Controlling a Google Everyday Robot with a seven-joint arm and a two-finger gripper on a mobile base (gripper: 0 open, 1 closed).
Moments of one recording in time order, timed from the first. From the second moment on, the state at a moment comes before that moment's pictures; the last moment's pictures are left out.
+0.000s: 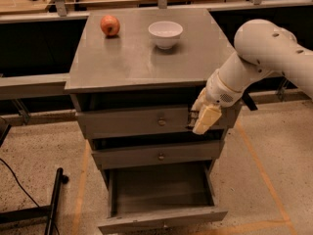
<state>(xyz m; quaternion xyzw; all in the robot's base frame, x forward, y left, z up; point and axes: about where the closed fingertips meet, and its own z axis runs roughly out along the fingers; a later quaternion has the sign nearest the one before) 0.567 -0.133 0.774 -0.64 0.74 0.12 0.18</state>
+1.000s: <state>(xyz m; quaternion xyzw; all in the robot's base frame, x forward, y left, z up) 0.555 -0.137 0.720 -0.64 0.73 0.15 0.20</state>
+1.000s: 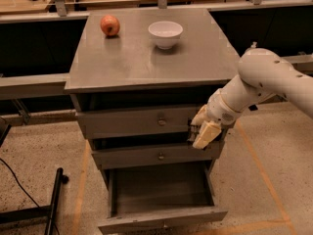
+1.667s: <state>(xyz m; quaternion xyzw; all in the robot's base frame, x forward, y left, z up) 0.526 -0.122 0.621 -0.61 0.73 0.23 0.21</state>
